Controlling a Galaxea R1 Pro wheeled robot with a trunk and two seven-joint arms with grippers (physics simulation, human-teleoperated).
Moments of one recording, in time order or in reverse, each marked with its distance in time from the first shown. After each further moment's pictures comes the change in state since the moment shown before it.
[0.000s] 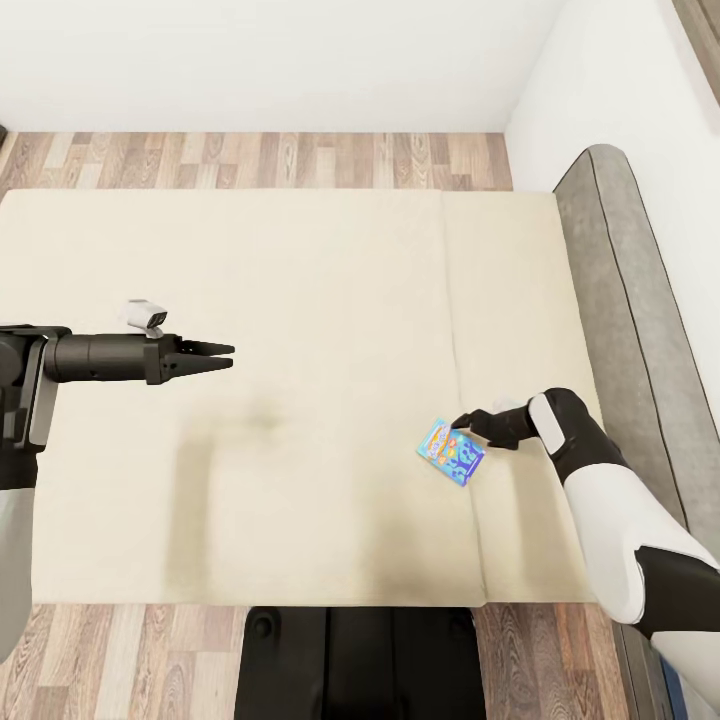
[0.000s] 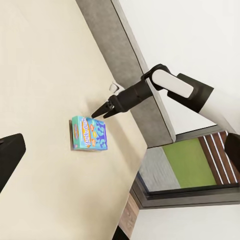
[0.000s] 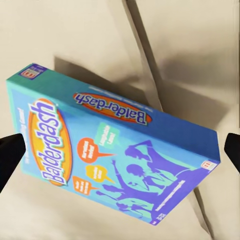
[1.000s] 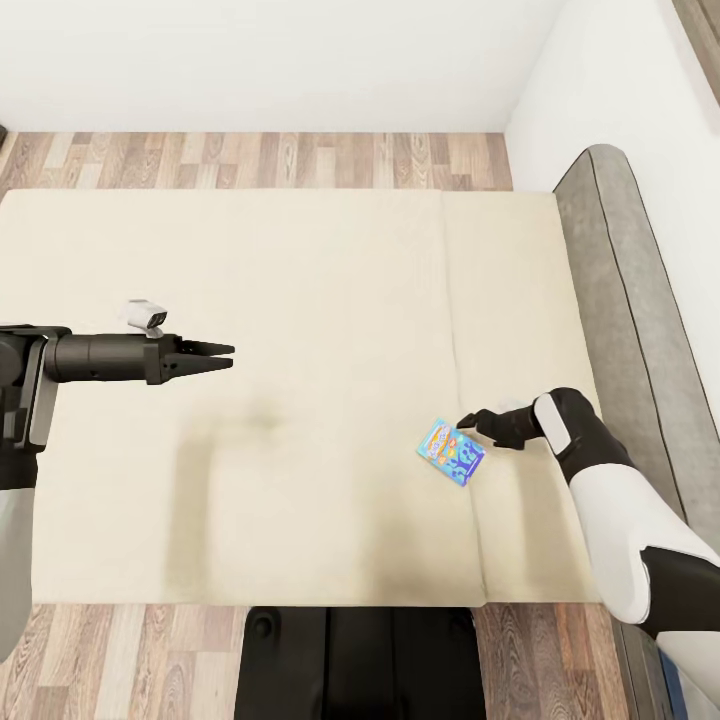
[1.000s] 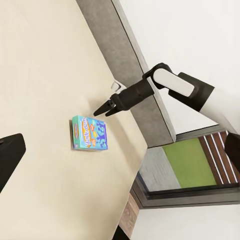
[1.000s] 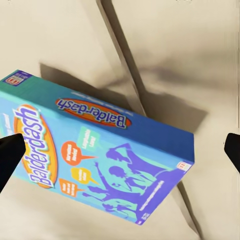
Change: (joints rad) left arm 0.000 0.000 0.000 0.000 -0.002 0.000 0.000; right arm 0.000 -0.017 0.000 -0.002 0.003 0.000 -0.002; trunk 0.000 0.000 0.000
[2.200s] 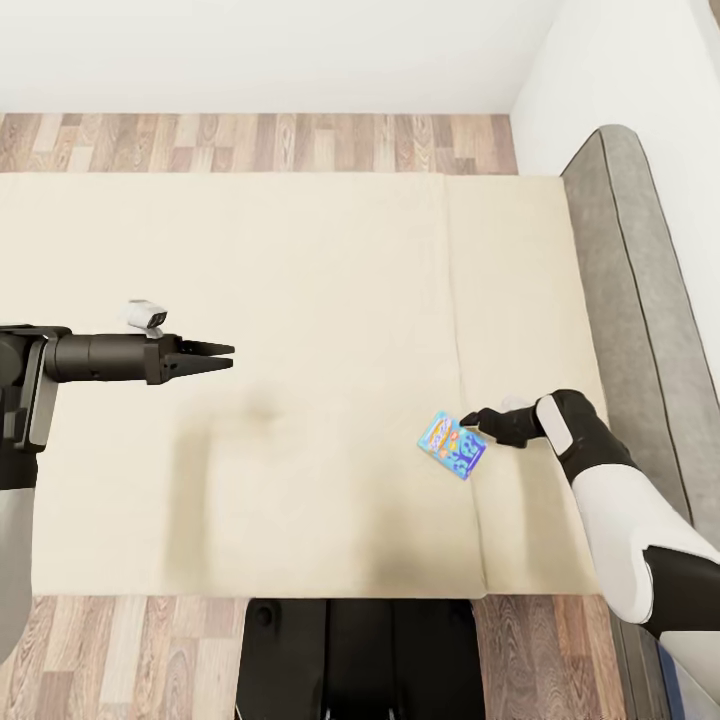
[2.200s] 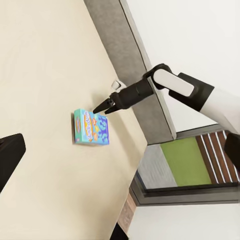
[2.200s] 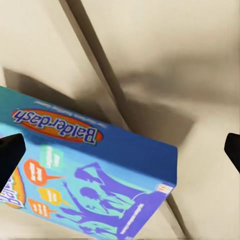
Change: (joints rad) left arm 0.000 0.000 0.000 0.000 -0.001 0.000 0.000; right arm -0.001 -0.009 0.002 0.017 -0.006 -0.054 0.000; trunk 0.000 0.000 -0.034
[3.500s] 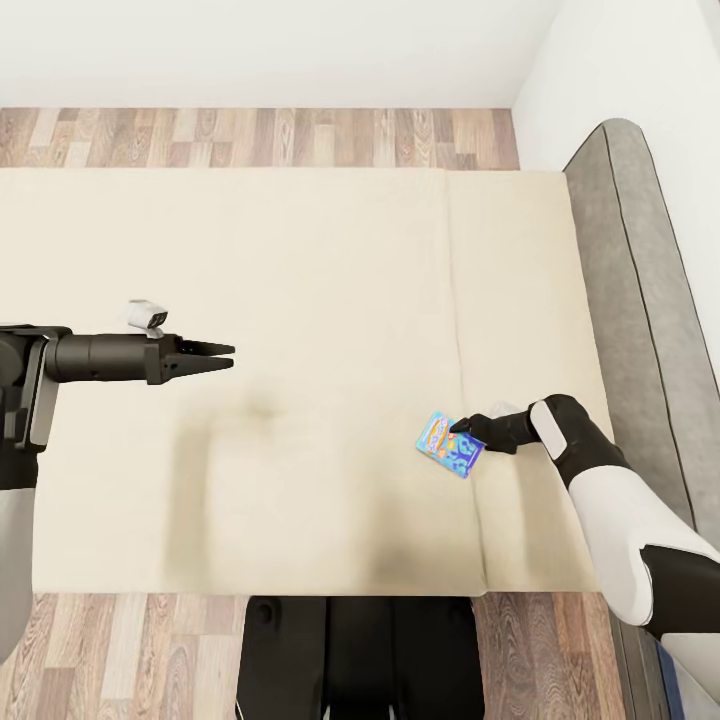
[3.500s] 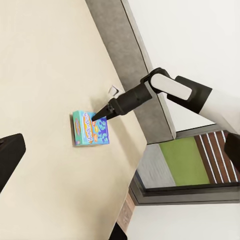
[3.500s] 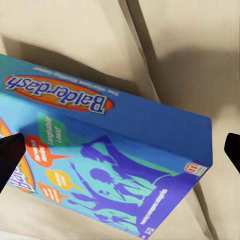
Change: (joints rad) left arm 0.000 -0.002 0.000 0.000 0.000 0.000 0.000; right arm 0.000 -0.001 0.041 0.046 -0.003 0.010 0.094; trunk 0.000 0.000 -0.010
